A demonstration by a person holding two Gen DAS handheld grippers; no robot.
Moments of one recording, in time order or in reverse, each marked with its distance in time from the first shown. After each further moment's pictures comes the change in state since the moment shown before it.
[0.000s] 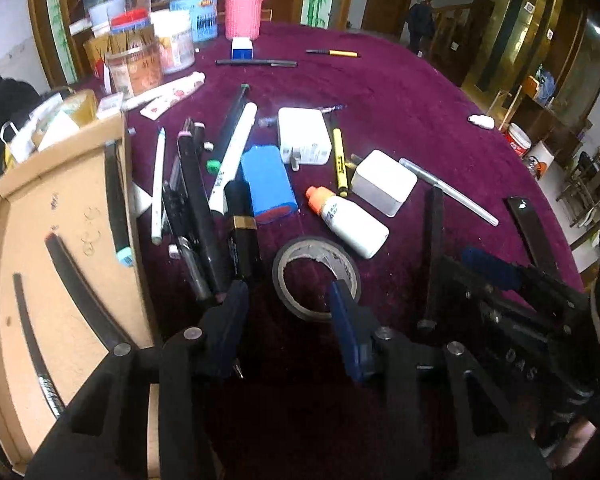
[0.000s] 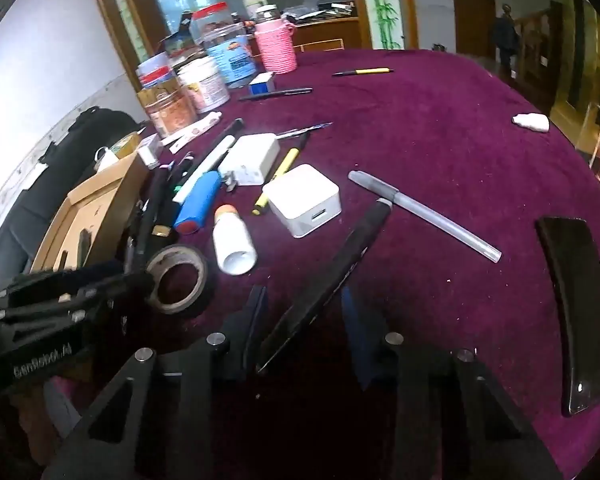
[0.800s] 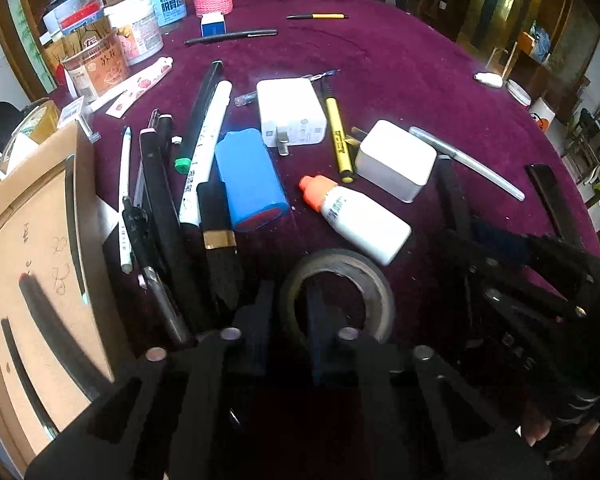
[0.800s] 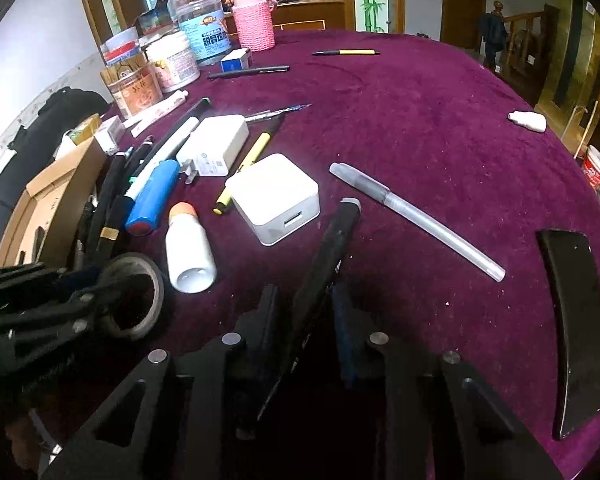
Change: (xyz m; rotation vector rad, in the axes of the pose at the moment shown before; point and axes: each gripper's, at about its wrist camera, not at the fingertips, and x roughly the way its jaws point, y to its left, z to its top) left arm 0.042 -0.010 0.012 0.114 0.117 0.022; right arm 0.036 0.006 0.015 -0.019 0.081 -0.114
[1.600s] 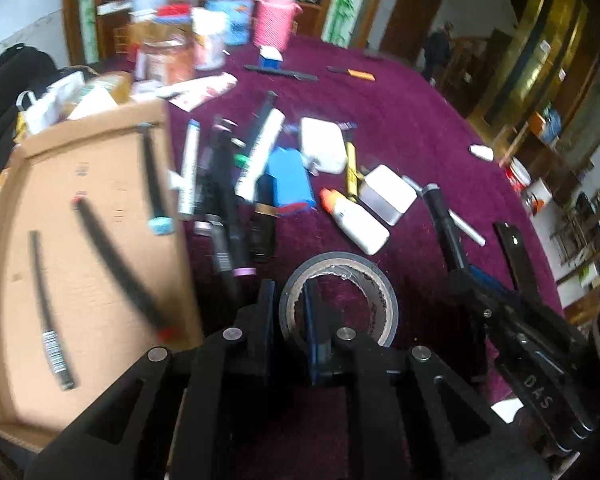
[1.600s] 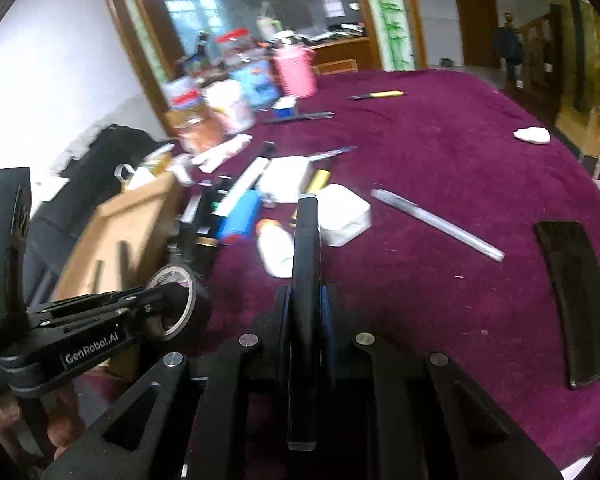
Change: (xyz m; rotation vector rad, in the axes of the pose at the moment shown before) left arm -0.071 0.033 -0.042 -0.236 -0.165 -0.044; right arm -0.078 0.019 -0.029 -0.005 -0.171 0.206
